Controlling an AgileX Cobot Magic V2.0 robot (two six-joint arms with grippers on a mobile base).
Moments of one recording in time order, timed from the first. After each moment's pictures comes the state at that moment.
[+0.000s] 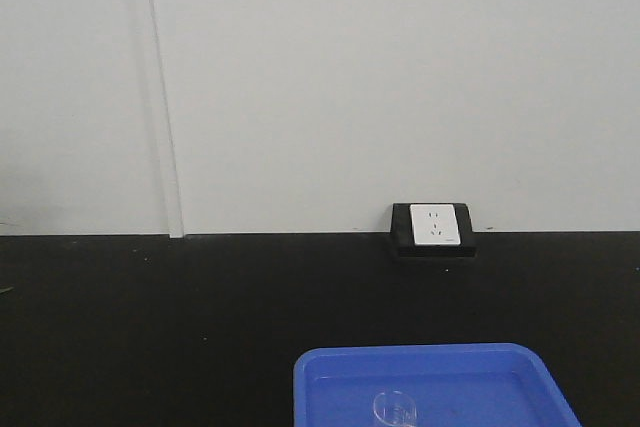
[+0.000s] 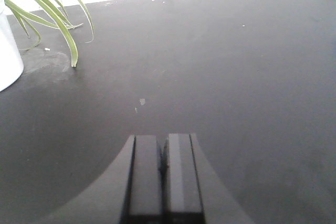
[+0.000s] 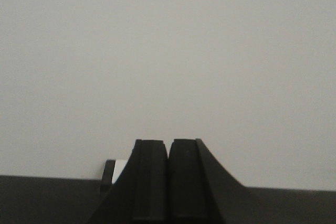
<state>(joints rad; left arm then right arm) -0.01 -0.02 0.03 0.06 0.37 0.02 -0.04 0.07 -0.20 -0.03 -0.03 -0.01</state>
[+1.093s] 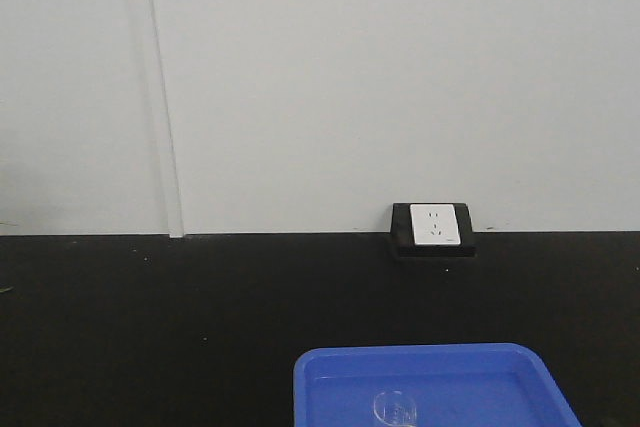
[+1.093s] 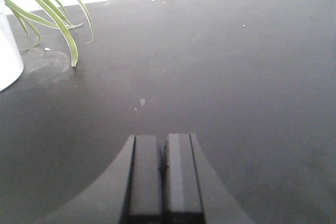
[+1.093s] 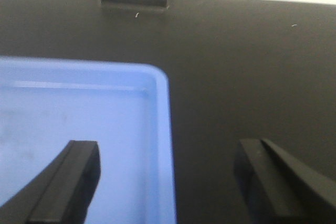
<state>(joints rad) -0.01 -0.02 0.03 0.06 0.37 0.02 -0.01 1.00 -0.33 -0.09 -0.14 0.00</state>
